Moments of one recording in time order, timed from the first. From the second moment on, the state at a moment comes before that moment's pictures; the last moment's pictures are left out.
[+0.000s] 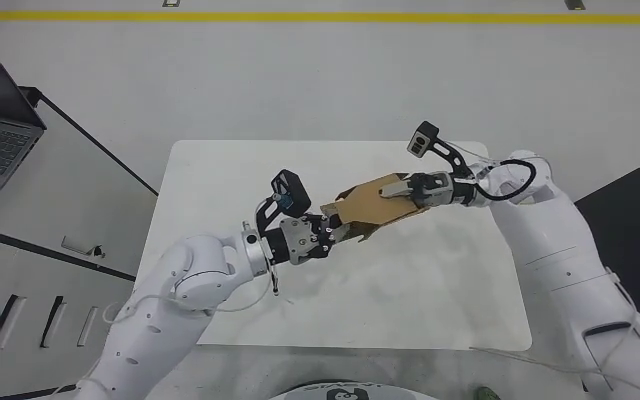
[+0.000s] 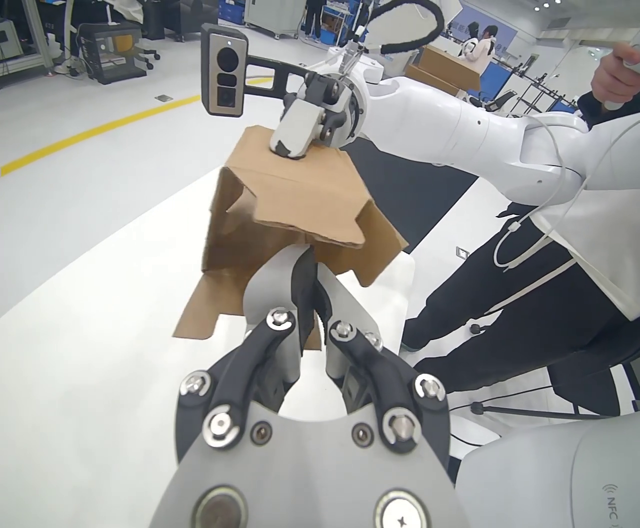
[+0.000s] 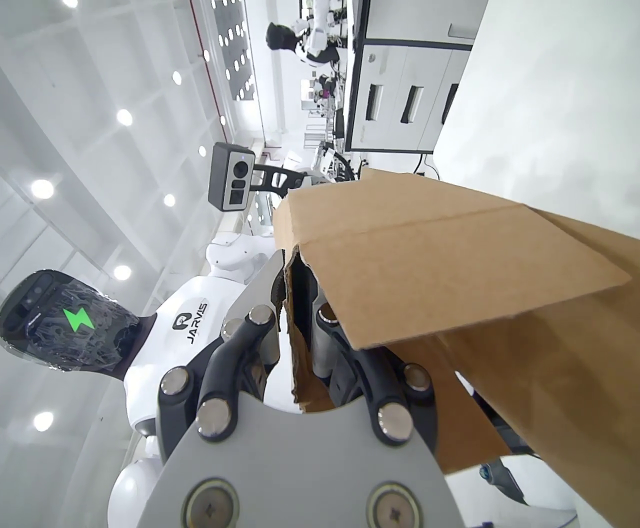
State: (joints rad) left arm 1.42 -1.05 -1.16 -2.08 0.67 -0.46 -0.57; right arm -0.90 -0.97 1.03 -1.30 0.78 -0.06 1.47
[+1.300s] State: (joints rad) left arm 1.43 -1.04 -1.21 -2.07 0.73 -0.44 -0.55; right arm -0.84 -0.91 0.88 -1.35 0.79 -0.12 1.54
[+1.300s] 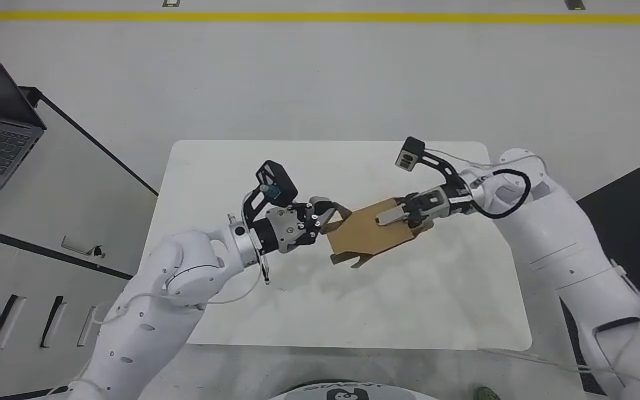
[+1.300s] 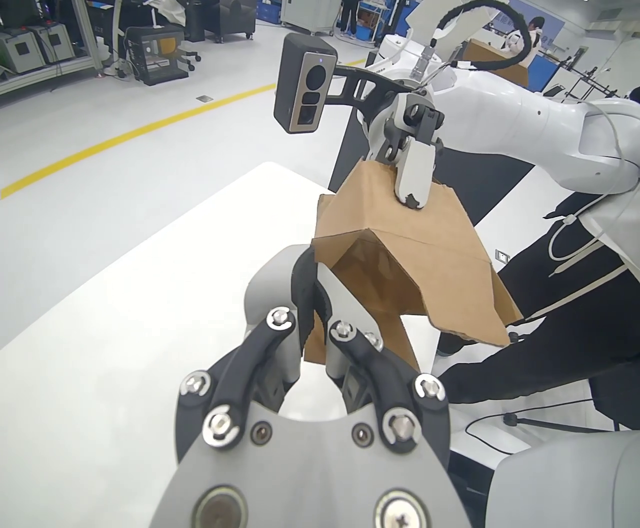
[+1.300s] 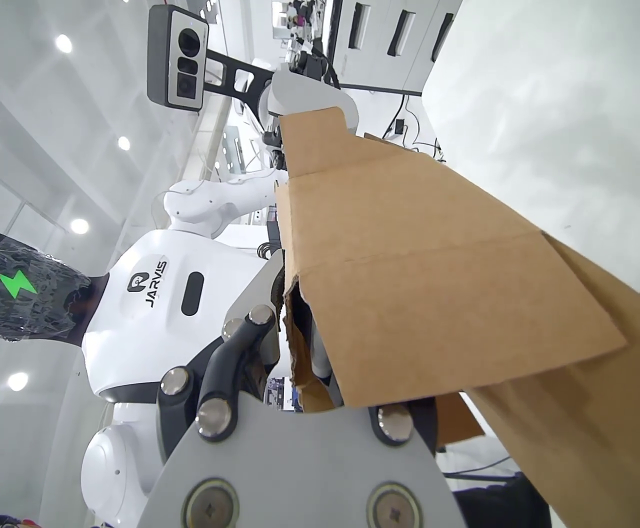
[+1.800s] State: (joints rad) left arm 1.42 -1.04 -1.19 -2.07 0.73 -0.45 -0.56; right arm -0.80 -0.88 0.80 -1.36 0.80 -0.14 1.54
